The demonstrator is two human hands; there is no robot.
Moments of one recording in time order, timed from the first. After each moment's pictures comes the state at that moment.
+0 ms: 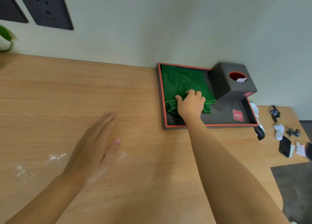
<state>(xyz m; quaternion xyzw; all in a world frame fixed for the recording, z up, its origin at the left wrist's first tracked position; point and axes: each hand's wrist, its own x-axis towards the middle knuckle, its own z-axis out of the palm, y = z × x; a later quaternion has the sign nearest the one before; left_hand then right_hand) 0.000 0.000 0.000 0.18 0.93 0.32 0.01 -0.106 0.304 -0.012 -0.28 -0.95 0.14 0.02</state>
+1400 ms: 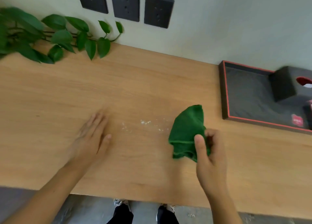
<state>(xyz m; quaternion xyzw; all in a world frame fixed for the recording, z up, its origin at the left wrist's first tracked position) 0.085 -0.225 -0.032 0.03 0.98 0.19 0.05 0.112 0.084 0.055 -0.08 -0.83 0.54 0.11</state>
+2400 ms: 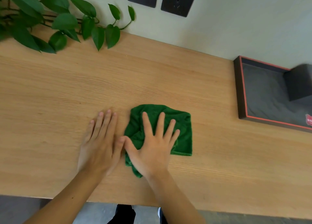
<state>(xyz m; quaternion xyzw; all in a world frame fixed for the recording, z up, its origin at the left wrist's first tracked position) 0.089 -0.228 -0.054 0.03 0.99 0.09 0.06 0.085 -0.076 -0.045 -0.04 -0.98 0.18 -0.02</state>
